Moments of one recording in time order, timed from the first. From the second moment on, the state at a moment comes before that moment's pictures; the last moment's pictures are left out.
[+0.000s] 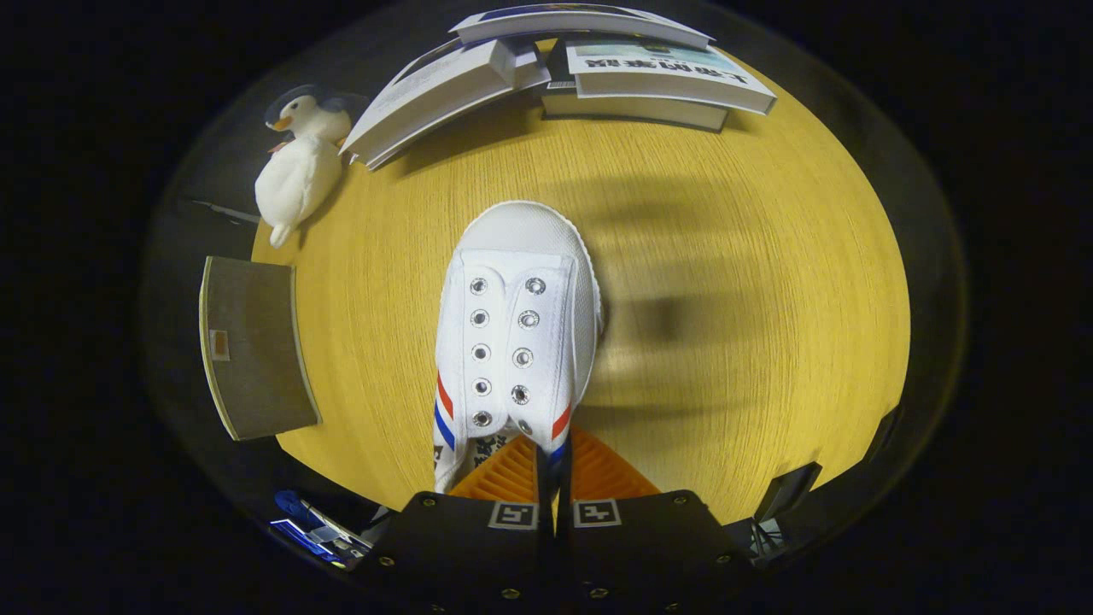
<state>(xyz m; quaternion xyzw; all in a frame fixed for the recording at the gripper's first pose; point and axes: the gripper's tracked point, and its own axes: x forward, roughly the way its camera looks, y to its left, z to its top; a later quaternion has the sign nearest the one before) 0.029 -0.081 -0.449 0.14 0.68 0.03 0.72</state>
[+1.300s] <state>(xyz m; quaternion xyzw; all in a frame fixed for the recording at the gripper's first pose) 0.079 0.133 -0.270 0.02 0.59 0.20 0.78</state>
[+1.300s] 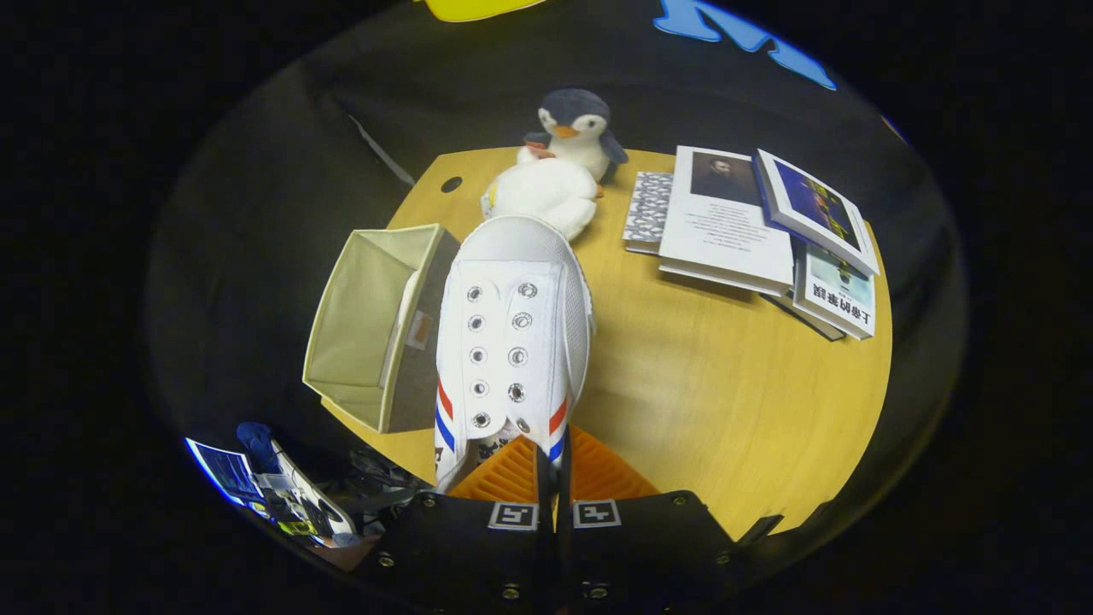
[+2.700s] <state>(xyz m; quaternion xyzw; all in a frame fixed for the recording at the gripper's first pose) 0.109 0.353 -0.263 -0.07 0.59 0.31 0.74</state>
